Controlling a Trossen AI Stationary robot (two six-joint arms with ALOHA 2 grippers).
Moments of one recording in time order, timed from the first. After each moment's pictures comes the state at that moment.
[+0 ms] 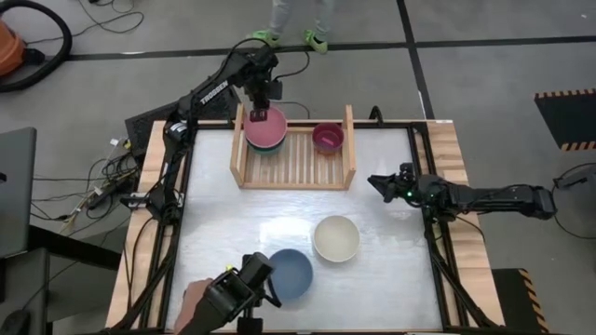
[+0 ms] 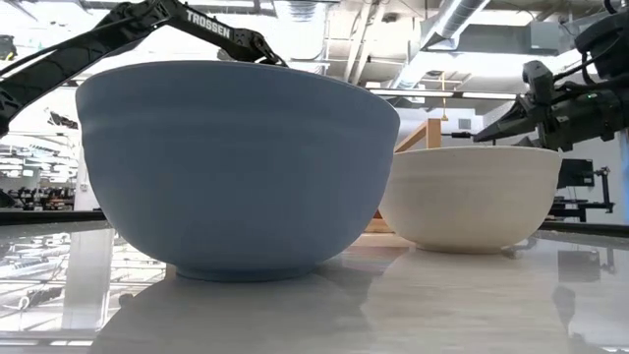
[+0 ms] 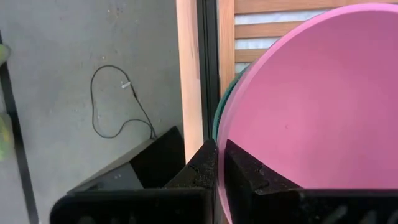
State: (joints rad) left arm 0.85 2.23 2.27 -1.31 0.08 0.89; right arm -0.11 0.31 0.02 0.04 0.39 0.86
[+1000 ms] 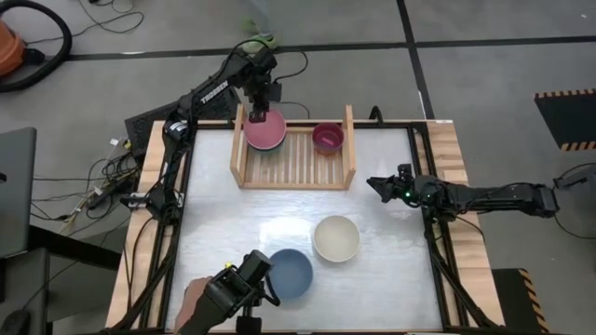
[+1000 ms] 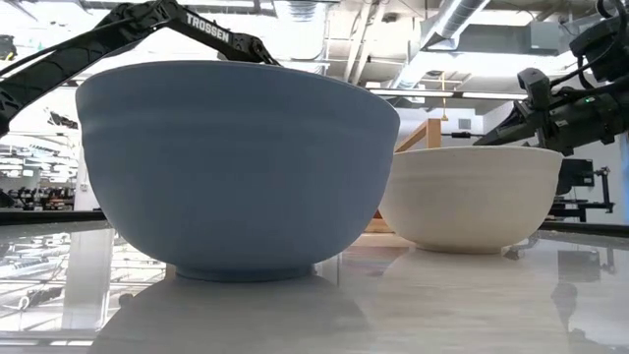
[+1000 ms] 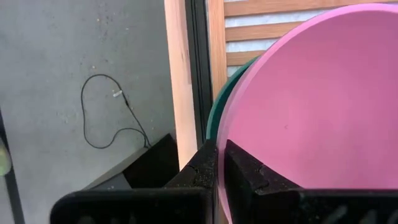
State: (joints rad) left arm 0.87 2.23 2.24 -1.28 0.13 0.93; right arm -0.11 0.35 0.02 0.04 0.39 0.89
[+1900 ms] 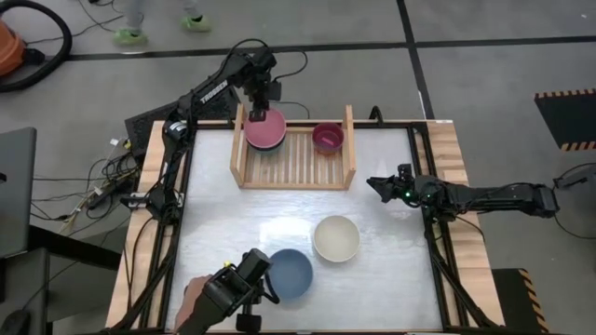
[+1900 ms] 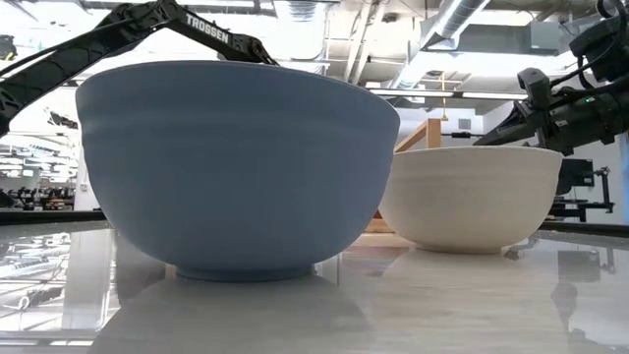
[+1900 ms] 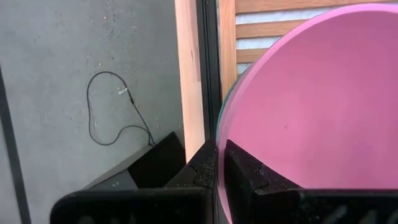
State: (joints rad) left arm 0.88 2.23 2.24 -1.27 0.12 0.93; right arm -0.11 0.35 0.02 0.04 0.39 0.89
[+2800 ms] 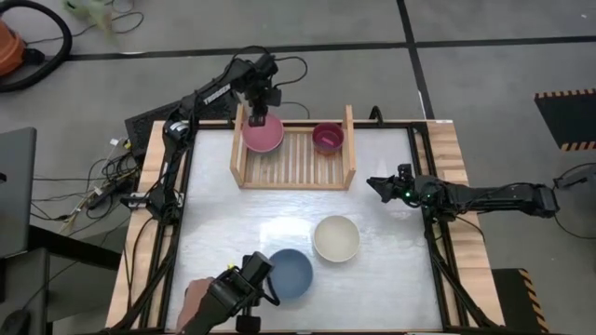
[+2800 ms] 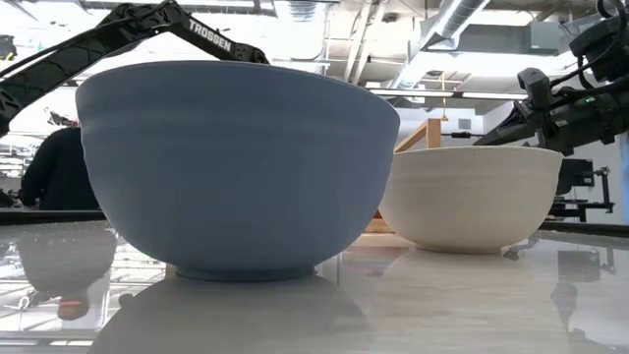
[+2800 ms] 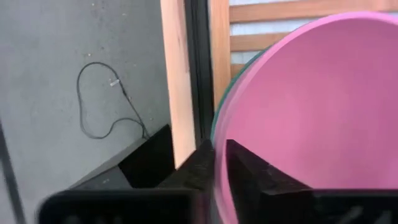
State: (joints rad) left arm 0.87 2.23 2.14 -1.22 0.08 0.93; right arm -0.11 0.35 0.02 0.04 0.39 0.89
